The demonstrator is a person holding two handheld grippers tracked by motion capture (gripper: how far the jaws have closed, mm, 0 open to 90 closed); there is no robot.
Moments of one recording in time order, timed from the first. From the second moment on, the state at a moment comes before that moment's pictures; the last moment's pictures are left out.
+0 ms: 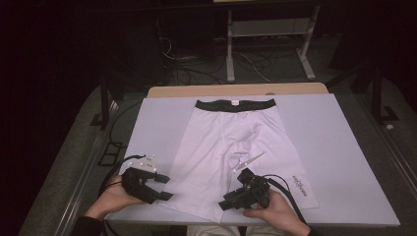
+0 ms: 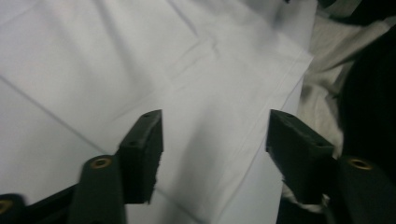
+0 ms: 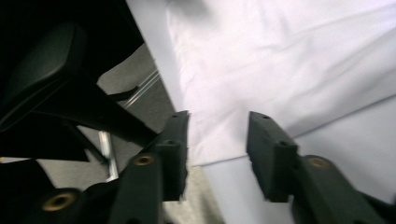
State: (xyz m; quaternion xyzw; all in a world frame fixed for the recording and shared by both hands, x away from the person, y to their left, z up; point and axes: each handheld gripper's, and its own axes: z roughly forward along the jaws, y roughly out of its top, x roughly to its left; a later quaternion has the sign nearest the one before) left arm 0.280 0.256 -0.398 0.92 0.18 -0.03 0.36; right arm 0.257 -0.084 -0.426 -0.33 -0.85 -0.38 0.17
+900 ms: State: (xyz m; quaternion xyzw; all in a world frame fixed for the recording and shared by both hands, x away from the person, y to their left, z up) left arm 0.304 0.221 -0.385 0.87 0.23 -0.01 0.44; right arm 0.285 -0.183 -0.381 -0.38 -0.83 -0.40 0.01
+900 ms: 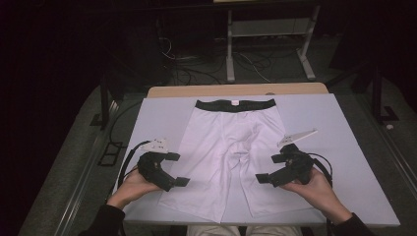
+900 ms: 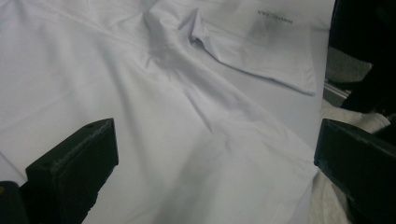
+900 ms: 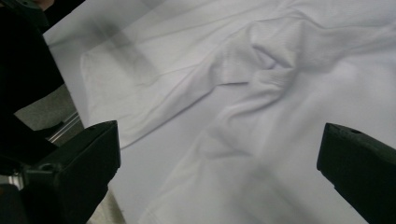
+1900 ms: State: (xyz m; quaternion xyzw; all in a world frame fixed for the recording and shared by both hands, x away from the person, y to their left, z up) left arm 0.285 0.248 -0.413 0.78 0.31 0.09 0.53; right arm 0.277 -0.261 -0.403 -0.43 -0.77 -0.47 -0.07
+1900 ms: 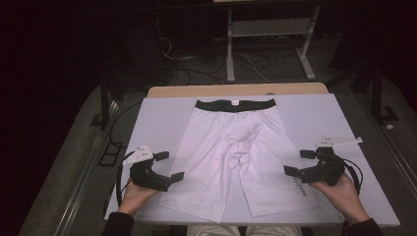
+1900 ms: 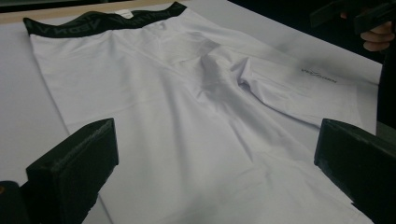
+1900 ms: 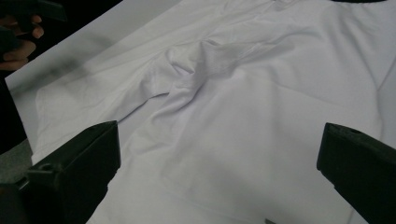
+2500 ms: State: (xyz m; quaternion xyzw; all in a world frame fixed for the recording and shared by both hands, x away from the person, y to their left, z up) left arm 0.281 0.266 -0.421 0.77 0.34 0.12 0.53; right arm 0.262 -0.297 -0.426 -0.43 -0.74 -0.49 -0.13
